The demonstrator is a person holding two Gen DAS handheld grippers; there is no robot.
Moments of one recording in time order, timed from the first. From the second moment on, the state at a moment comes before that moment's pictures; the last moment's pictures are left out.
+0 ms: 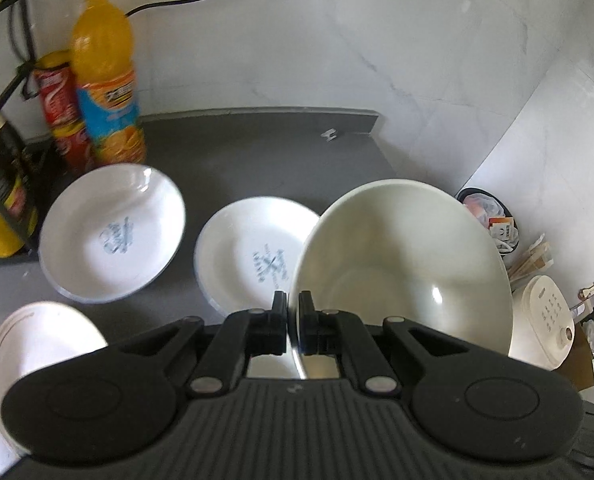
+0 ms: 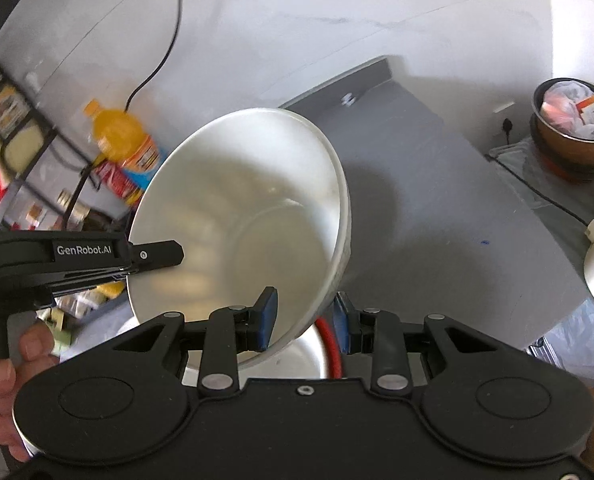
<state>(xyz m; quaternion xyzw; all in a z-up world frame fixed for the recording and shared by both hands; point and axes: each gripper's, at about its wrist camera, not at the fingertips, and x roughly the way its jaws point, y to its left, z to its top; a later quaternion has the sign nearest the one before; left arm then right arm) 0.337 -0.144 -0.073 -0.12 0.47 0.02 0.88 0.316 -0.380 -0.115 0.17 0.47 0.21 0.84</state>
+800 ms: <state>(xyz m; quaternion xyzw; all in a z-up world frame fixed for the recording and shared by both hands) 0.262 -0.112 -0.119 -0.14 0.52 0.07 0.84 0.264 -0.344 -0.135 0.10 0.52 0.26 0.81</state>
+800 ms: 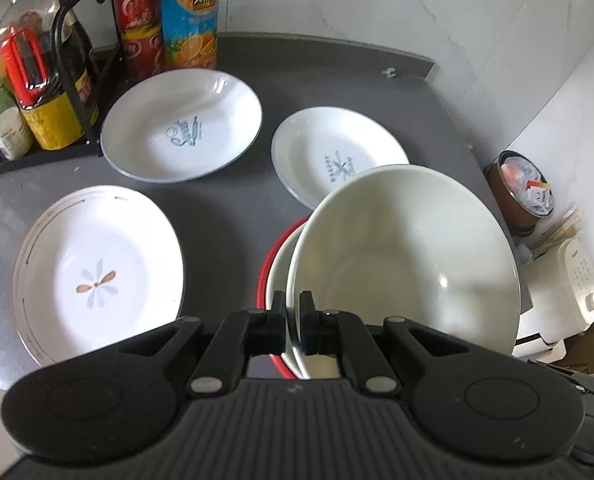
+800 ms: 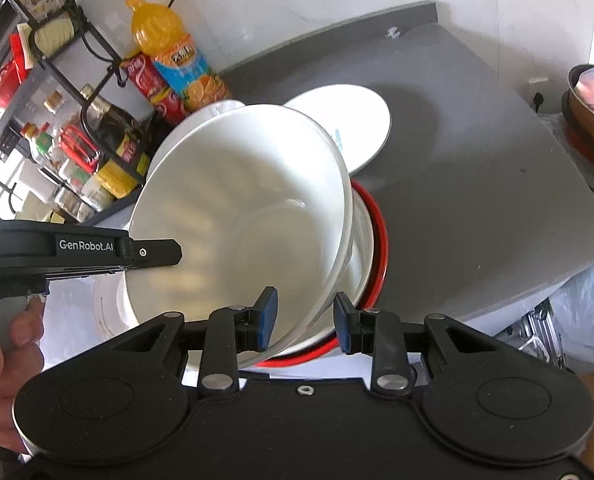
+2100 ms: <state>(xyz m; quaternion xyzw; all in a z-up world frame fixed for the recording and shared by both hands) 0.271 -0.081 -0.135 -0.12 0.52 0.00 0.84 0.250 -0.318 -0.123 0.06 0.52 0.17 0.83</state>
